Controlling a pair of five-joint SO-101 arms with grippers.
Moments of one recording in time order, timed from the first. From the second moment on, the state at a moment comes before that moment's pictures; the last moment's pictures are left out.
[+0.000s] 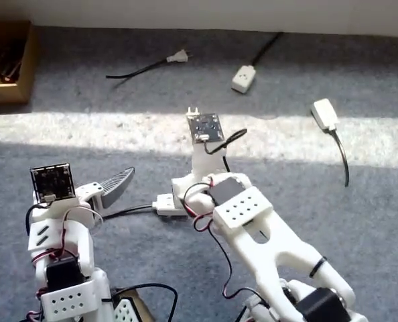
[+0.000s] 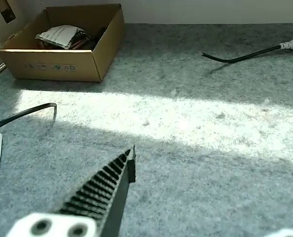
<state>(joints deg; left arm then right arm) -22.5 -103.5 94.2 39.9 -4.4 -40.4 -11.8 42.4 47.7 -21.2</state>
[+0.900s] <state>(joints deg) -22.5 -103.5 94.2 39.9 -4.4 -40.9 -21.9 50.9 52.1 -14.5</state>
